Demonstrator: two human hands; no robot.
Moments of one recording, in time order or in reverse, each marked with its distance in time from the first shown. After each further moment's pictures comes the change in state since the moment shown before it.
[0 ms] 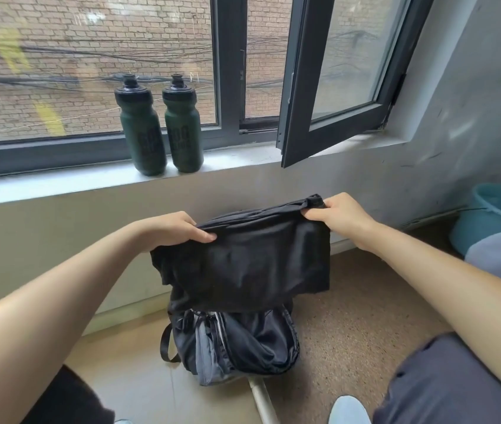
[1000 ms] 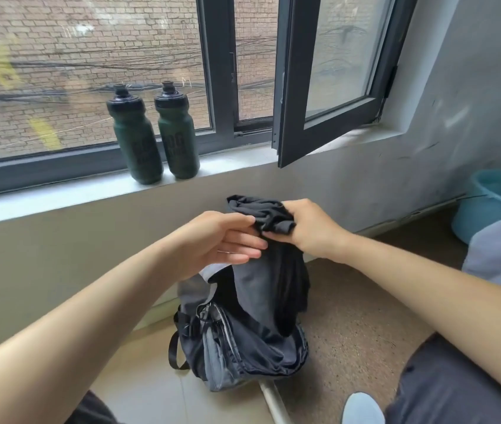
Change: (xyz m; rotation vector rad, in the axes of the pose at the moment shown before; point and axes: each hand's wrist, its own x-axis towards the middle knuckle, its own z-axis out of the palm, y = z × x) left_hand -0.039 0.052 0.041 -0.687 -0.198 0.157; right_hand -0.034 -0.030 0.045 0.005 -0.154 -0.417
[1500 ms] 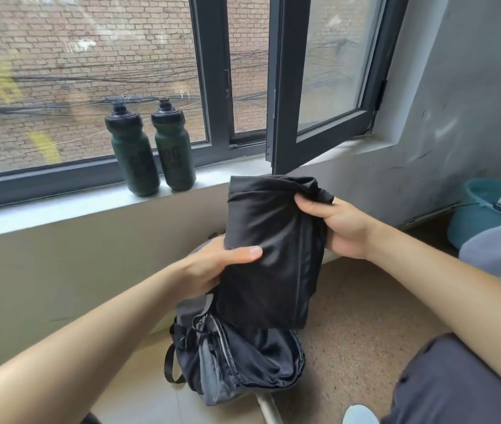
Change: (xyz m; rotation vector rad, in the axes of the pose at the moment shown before) left_hand 0.023 -0.035 0.003 -0.024 -0.205 0.195; right_hand -0.015 -0.013 -0.051 0.901 -0.067 0.263
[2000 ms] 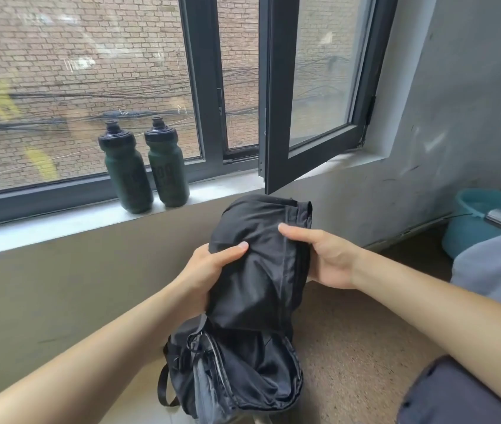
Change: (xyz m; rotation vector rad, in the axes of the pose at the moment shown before) left_hand 0.003 0.013 0.023 -0.256 0.384 0.021; right_hand 0.002 0.018 -0.002 -0.030 -0.024 0.218
